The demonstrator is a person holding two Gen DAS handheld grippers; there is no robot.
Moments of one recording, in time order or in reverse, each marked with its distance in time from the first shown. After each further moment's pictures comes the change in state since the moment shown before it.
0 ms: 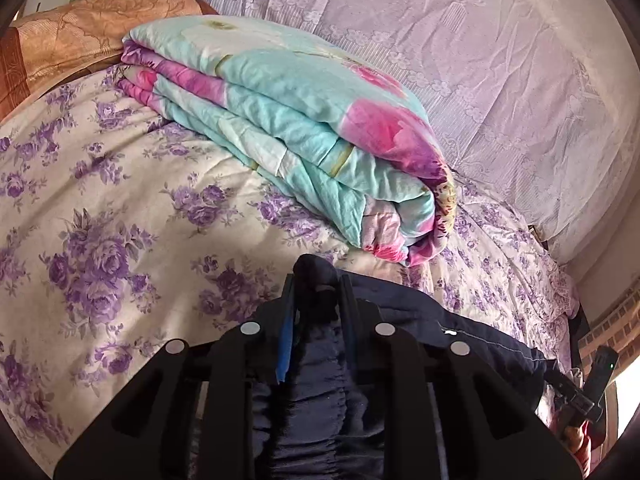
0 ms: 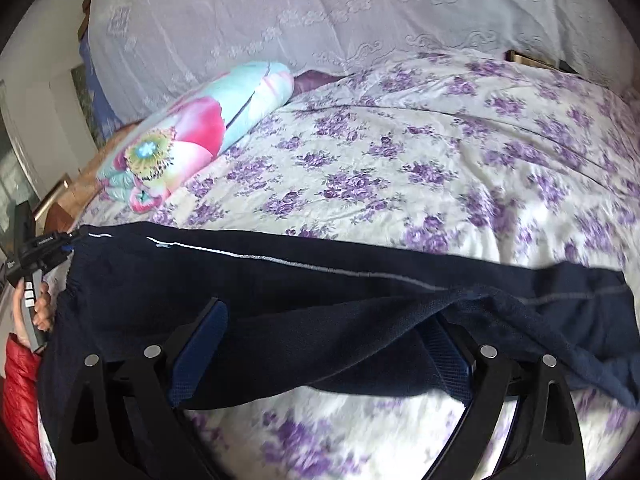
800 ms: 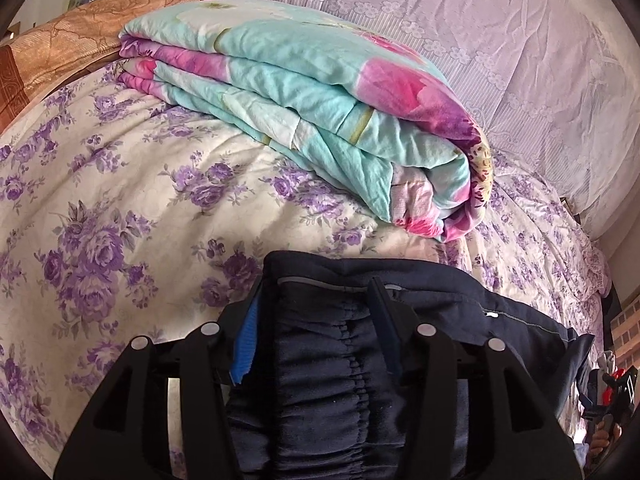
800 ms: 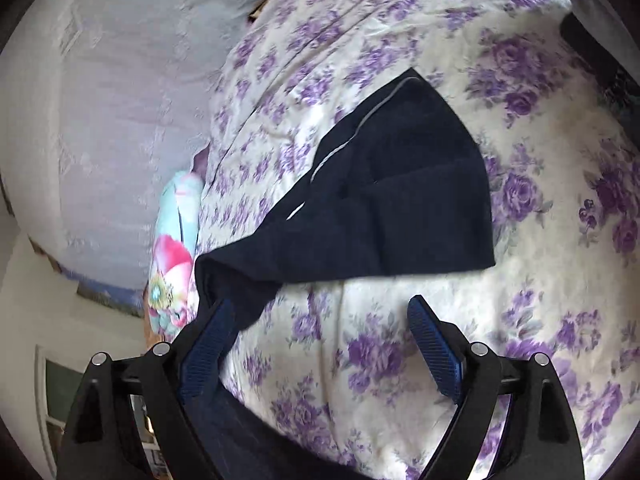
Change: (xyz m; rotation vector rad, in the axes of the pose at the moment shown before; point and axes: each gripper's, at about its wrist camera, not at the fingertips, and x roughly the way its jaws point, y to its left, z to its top) left arm 0.020 -0.002 -0.008 0.058 0.053 0.103; right arm -0.093 -0.178 -0.130 0.884 -0.025 0.222
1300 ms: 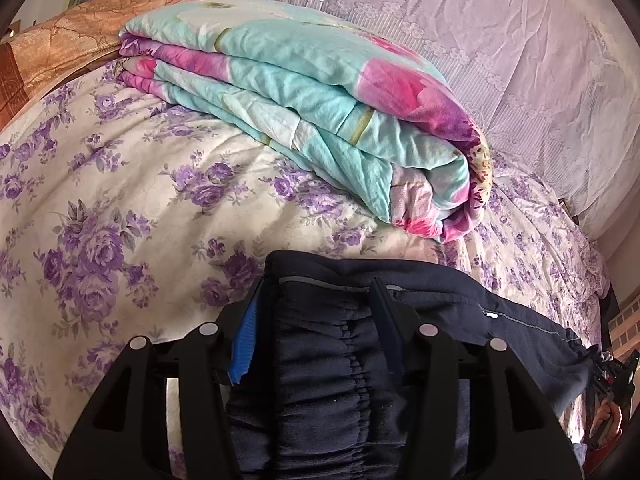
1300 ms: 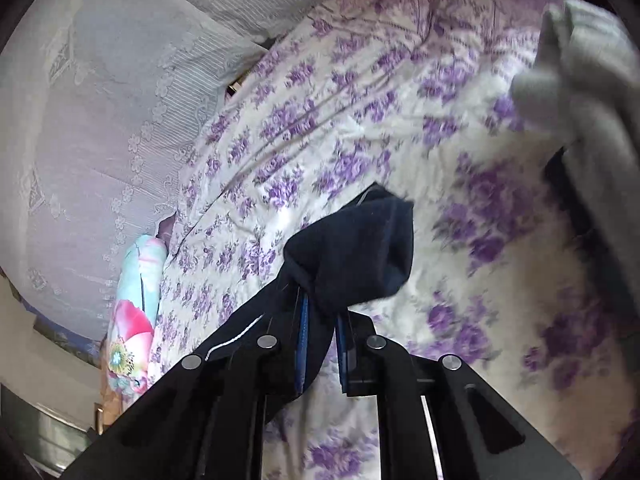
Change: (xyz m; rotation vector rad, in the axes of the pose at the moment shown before) left arm 0.003 -0.003 0.000 -0.005 0.003 -0.009; right arm -0.032 0.010 0.042 -0.114 -0.273 -0.172
